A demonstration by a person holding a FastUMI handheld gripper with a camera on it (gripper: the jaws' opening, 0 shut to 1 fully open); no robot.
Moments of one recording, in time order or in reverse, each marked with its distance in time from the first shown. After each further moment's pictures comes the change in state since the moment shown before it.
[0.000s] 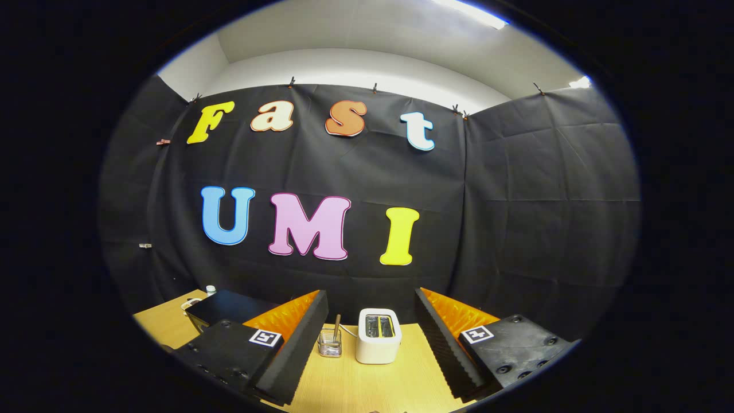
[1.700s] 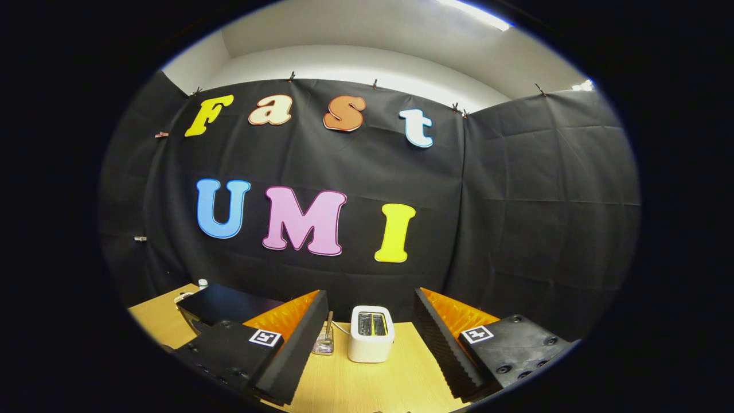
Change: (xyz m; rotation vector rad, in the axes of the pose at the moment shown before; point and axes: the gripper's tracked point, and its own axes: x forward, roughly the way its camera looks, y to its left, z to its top) arm 0.004 -0.009 -0.010 -0.023 0.011 -0.020
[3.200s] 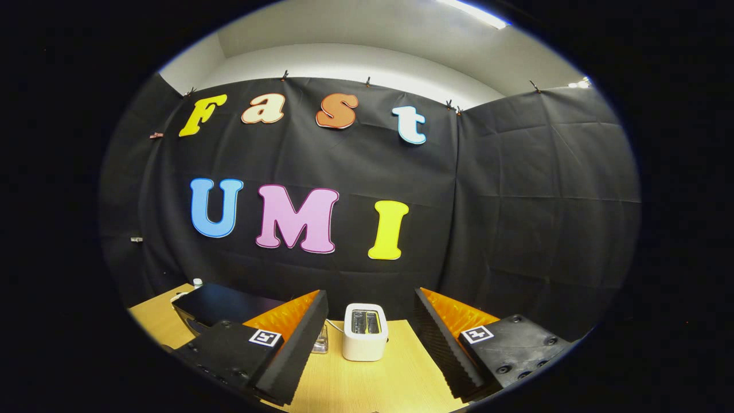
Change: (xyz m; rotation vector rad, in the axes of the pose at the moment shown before) arm 0.001 -0.013 -0.005 0.004 0.014 -0.024
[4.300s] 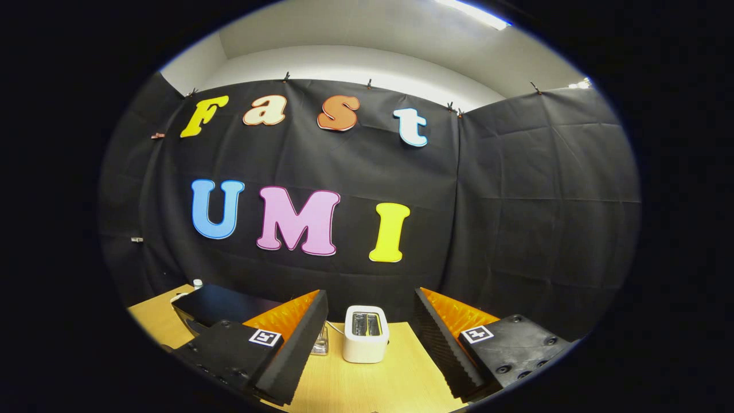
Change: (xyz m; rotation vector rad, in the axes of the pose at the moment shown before) arm 0.002 0.007 0.005 0.003 -0.036 0.019
